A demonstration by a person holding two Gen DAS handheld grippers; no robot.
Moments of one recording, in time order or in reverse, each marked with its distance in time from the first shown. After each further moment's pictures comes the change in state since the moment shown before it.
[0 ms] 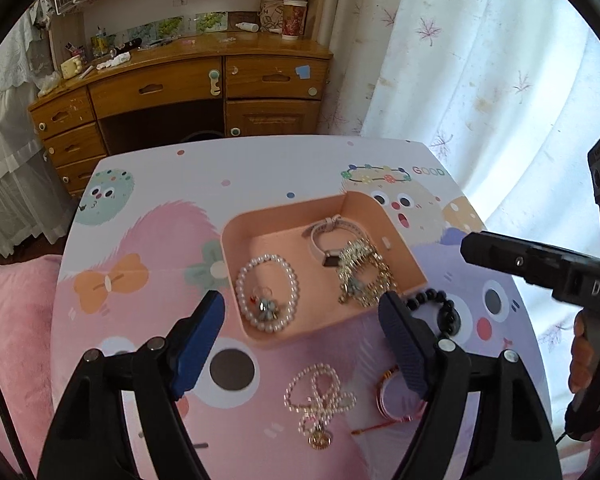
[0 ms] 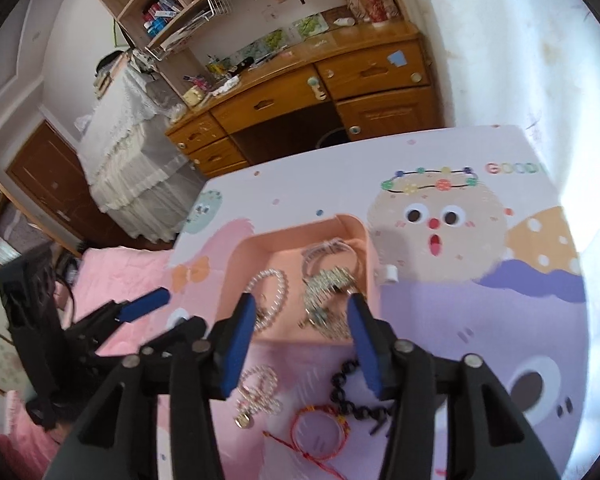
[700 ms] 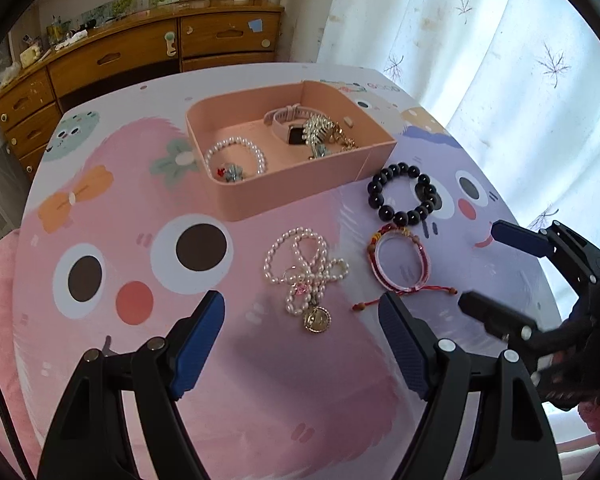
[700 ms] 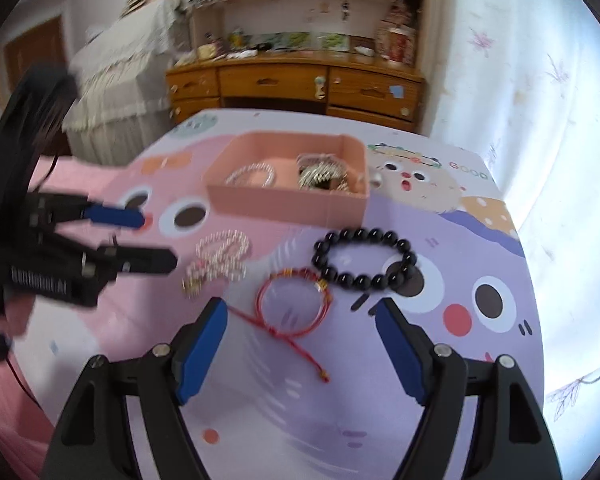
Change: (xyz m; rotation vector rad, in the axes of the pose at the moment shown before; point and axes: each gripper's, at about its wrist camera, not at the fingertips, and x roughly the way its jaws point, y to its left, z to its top) left arm 0.010 0.003 -0.101 0.116 0.113 -0.113; right arm -0.004 0.051 -0.158 -0.389 -0.073 -0.272
